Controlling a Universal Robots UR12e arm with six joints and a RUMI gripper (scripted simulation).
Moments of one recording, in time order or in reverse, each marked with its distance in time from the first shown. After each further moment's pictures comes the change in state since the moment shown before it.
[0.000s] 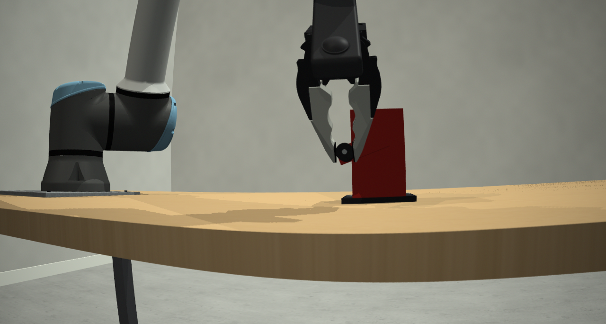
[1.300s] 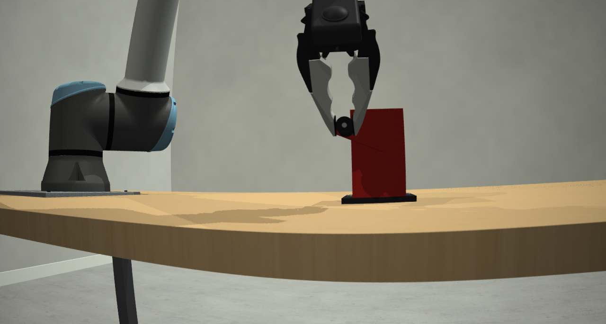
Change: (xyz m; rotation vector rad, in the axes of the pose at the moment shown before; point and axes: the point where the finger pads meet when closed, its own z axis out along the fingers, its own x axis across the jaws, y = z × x) arm -0.001 0.016 -0.028 0.000 0.001 -0.001
